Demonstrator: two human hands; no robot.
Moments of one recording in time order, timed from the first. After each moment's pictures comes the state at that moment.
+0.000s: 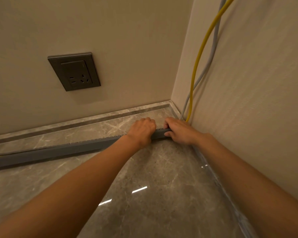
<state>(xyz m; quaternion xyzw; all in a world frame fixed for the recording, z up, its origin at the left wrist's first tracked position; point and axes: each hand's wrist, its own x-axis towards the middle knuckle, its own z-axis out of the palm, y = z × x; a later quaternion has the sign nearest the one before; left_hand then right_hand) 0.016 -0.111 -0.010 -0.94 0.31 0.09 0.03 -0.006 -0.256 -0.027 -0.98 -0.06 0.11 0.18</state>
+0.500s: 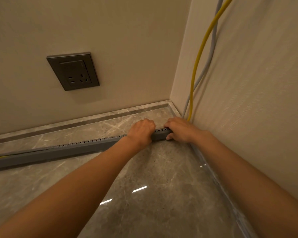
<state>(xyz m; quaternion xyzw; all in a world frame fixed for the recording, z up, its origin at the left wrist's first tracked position) 0.010 -0.112 -0.010 -0.95 0.28 0.11 -0.01 -0.003 -0.259 -0.024 -0.99 -0.09 0.14 0.04</state>
